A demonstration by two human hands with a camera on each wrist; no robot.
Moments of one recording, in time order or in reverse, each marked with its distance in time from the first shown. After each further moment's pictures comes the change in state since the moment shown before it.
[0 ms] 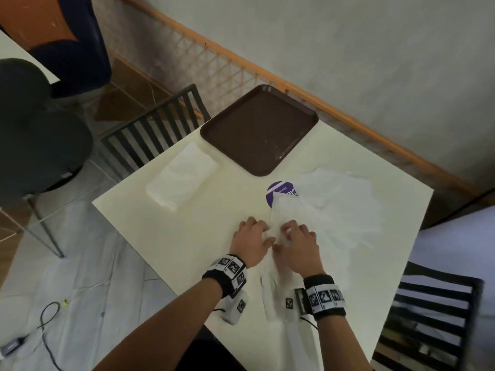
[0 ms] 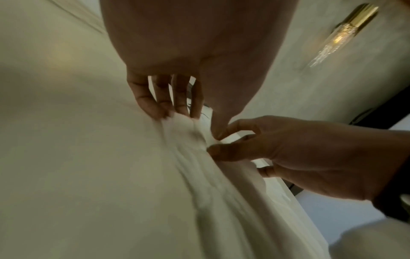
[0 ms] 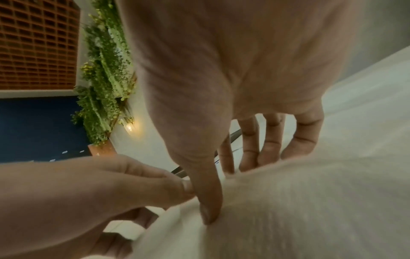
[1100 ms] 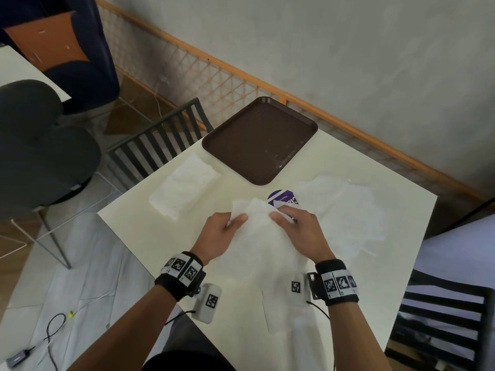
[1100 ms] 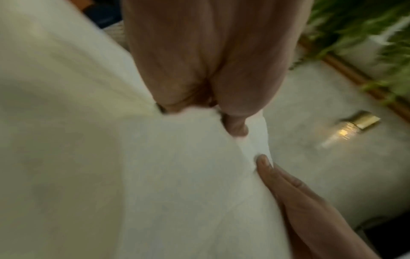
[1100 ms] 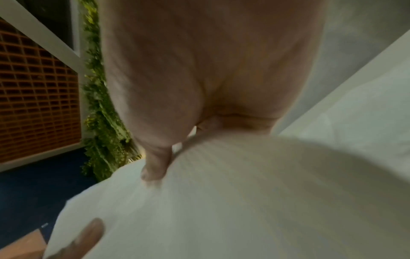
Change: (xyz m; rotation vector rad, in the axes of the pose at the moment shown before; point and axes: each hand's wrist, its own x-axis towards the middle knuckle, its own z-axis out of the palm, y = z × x) left_hand -0.022 -0.016 -0.101 -0.412 0.150 0.043; right_hand 0.020 -0.033 -0.065 0.411 0.096 -0.442
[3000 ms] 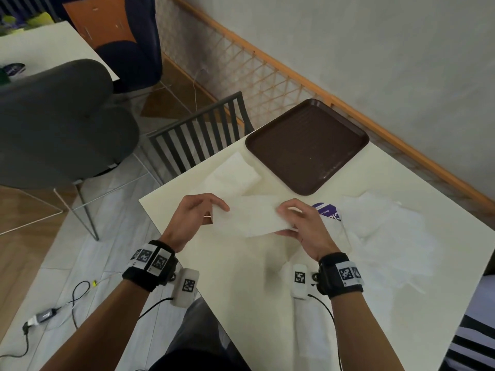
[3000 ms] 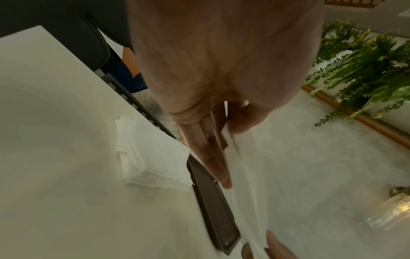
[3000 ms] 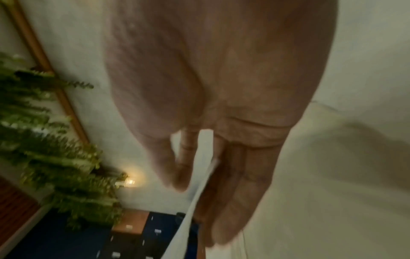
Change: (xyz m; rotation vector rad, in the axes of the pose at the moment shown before) left_hand -0.012 -0.031 -0.142 -0.394 0.114 -0.100; right_hand 0.065 -0.048 0.072 0.709 -0.227 0.368
